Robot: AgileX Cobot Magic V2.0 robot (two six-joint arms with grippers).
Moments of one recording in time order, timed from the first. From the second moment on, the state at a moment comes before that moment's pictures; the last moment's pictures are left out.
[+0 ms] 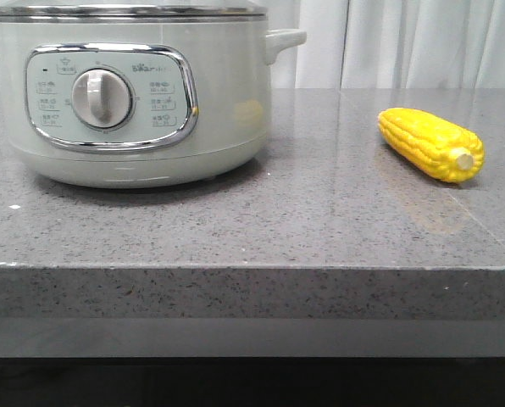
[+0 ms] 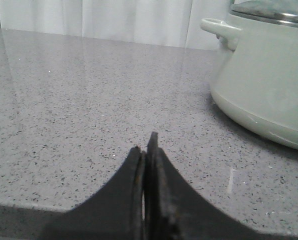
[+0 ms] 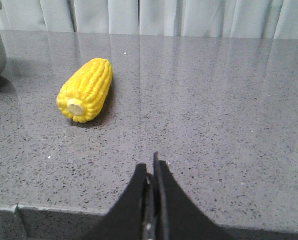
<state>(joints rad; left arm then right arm) 0.03 0.00 0.01 -0.08 0.15 0.05 0.01 -0.01 0.03 0.17 0.16 -0.12</state>
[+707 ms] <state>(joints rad) 0.03 0.00 0.01 -0.08 0.12 0.05 0.01 -0.01 0.03 0.17 0.16 -0.12</state>
